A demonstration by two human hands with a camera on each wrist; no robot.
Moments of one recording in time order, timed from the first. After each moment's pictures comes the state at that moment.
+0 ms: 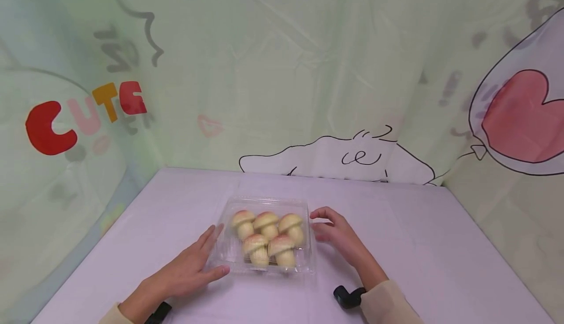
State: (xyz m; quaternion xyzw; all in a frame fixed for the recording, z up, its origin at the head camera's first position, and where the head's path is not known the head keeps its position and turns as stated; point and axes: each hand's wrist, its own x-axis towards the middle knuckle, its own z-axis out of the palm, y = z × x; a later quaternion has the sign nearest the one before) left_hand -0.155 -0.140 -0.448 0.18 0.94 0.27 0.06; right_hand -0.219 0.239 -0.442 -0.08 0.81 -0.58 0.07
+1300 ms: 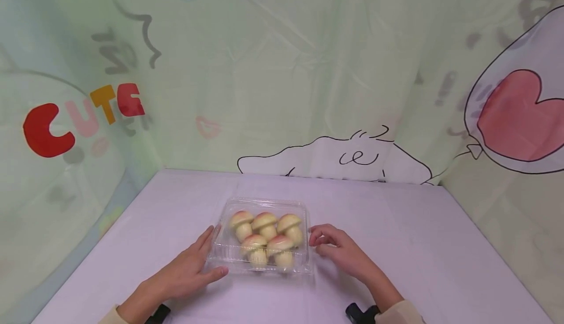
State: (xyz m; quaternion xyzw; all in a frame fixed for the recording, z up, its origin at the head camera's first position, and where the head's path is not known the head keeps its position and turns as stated) left_hand -0.155 -0.138 -0.451 0.18 0.95 0.25 0.05; right_hand -0.181 0.251 -0.435 -0.22 0.84 -0.49 0.05
